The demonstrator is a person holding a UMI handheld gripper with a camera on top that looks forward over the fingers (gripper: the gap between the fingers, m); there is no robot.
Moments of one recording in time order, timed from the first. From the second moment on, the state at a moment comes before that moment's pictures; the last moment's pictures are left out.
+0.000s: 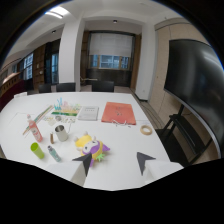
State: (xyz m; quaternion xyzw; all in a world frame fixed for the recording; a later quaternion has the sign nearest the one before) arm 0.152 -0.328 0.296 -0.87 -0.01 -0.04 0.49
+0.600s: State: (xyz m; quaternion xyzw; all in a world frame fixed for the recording) arm 0.156 -0.306 0.288 -0.86 -0.01 -0.07 0.50
